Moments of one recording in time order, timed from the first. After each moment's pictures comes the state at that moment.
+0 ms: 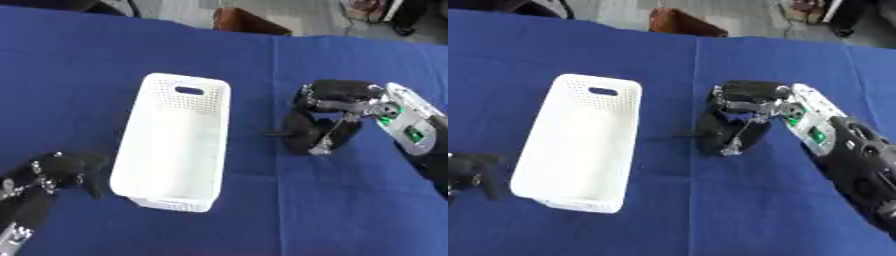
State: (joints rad) left arm 0.00 0.29 0.12 -1.98 0.37 -0.37 -0.74; right arm -0.87 -0.59 0.44 -1.22 0.50 -0.56 0.56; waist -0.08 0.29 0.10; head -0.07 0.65
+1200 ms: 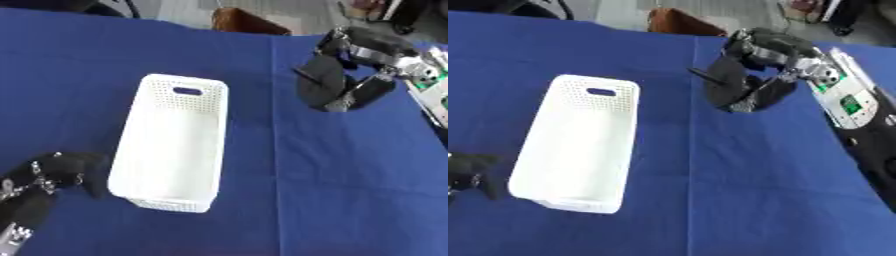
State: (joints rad) left arm 0.01 0.29 0.12 -1.98 0.37 -0.38 -0.74; right arm -0.89 -0.63 0.28 -1.31 0.30 -0.56 0.56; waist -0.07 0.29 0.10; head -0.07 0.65
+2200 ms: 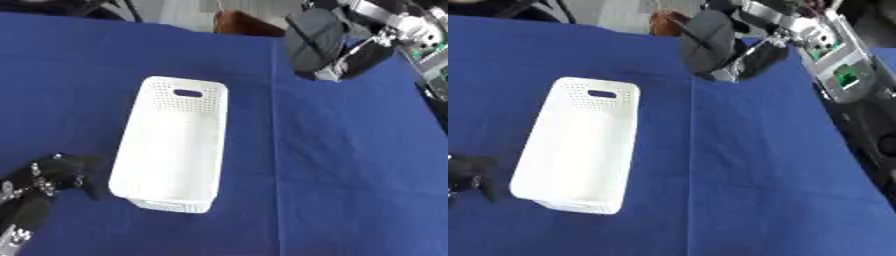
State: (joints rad) left arm 0.01 0.29 0.12 -1.98 0.37 -0.38 -0.74; right arm -1.02 -0.57 0.23 -1.39 0.19 -0.56 0.56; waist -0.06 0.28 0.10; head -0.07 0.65
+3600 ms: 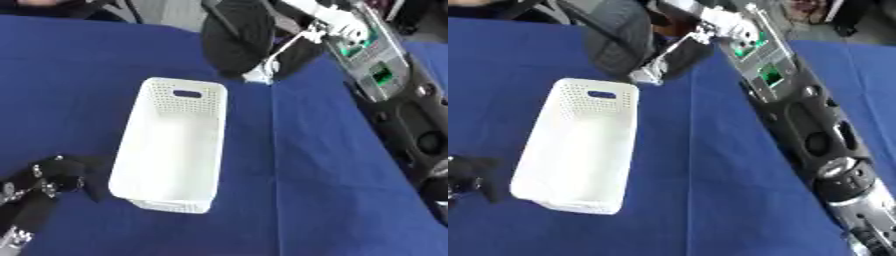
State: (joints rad) left arm 0.02 0.29 0.11 -1.98 0.37 -0.38 -0.74; right arm -1.10 -0.28 0.29 -1.40 0.22 -0.56 0.56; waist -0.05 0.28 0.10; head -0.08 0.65
